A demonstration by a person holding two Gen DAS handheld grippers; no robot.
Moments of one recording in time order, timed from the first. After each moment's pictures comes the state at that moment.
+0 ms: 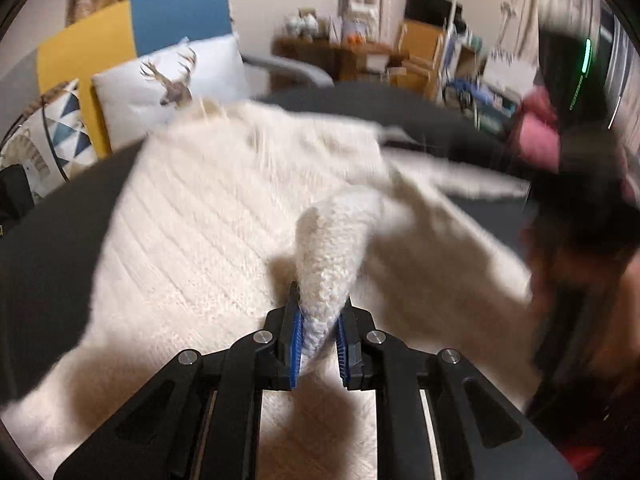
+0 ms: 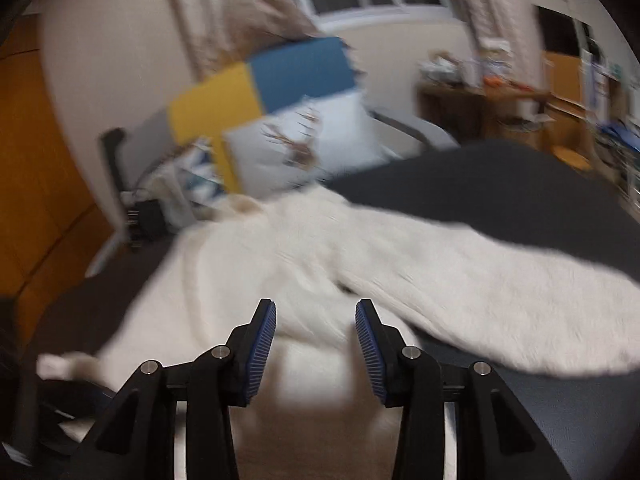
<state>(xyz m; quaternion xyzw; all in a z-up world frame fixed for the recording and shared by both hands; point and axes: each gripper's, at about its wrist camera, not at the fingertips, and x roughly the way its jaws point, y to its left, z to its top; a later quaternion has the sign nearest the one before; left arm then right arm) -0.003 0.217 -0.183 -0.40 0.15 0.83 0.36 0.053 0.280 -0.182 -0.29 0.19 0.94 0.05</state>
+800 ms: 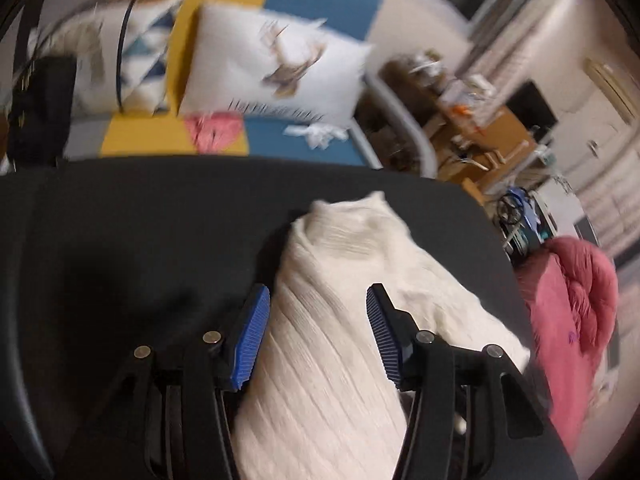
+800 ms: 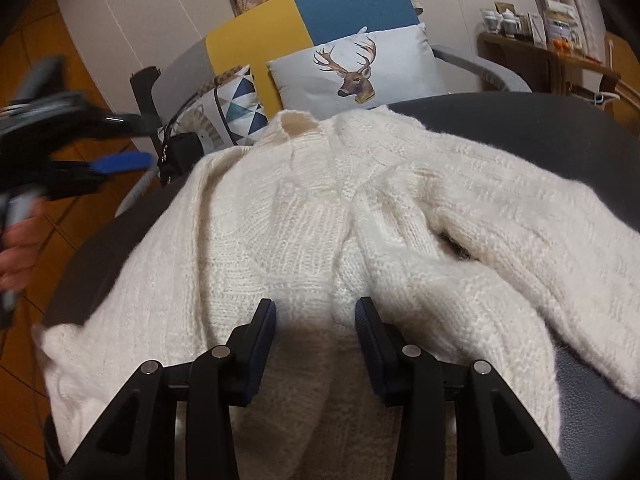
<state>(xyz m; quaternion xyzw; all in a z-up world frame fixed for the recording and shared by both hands) -0.229 0.153 -0.128 -0.52 -0.10 0.81 0.25 -0.011 0.254 -0.231 -0.39 0.19 0.90 -0.03</state>
